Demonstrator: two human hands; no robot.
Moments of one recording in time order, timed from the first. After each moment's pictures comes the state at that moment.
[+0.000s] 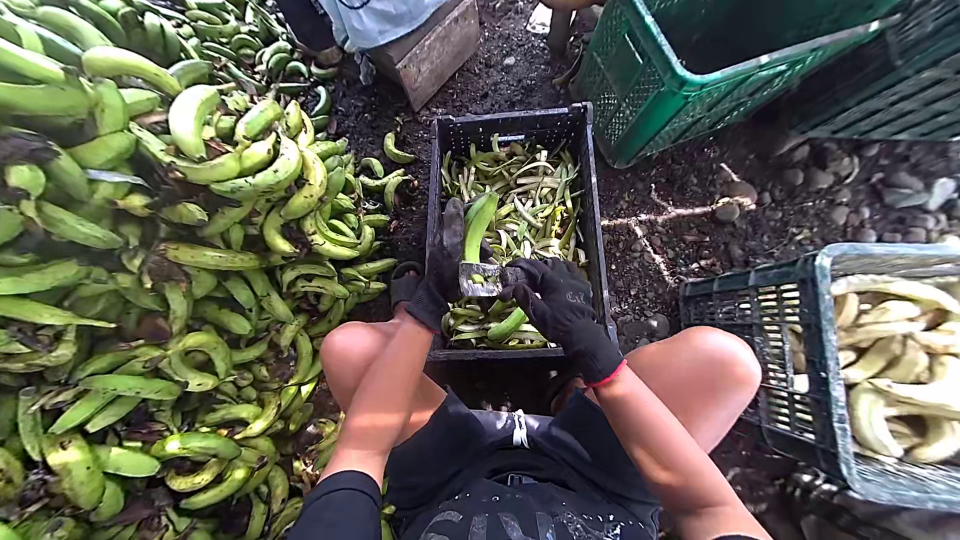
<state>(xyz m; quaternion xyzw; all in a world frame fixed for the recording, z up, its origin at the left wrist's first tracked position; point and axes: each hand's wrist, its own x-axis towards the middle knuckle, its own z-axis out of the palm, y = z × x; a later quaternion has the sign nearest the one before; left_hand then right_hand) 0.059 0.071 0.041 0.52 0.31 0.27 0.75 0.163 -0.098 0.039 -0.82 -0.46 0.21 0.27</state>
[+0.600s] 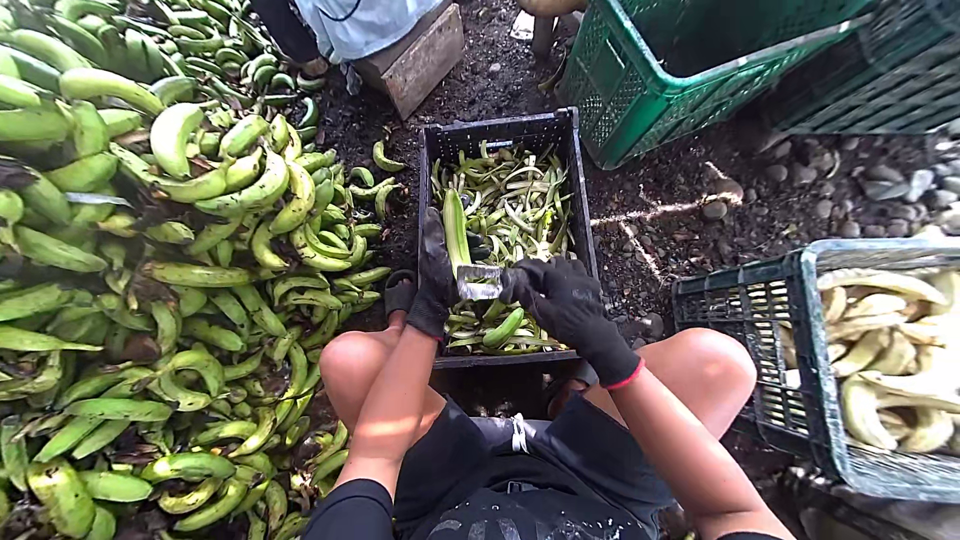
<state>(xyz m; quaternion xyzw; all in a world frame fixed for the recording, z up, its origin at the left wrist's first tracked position) 0.066 0.069 0.031 0.52 0.30 0.33 0.73 0.181 -0.099 0.065 -0.82 -0.47 0.22 0.24</state>
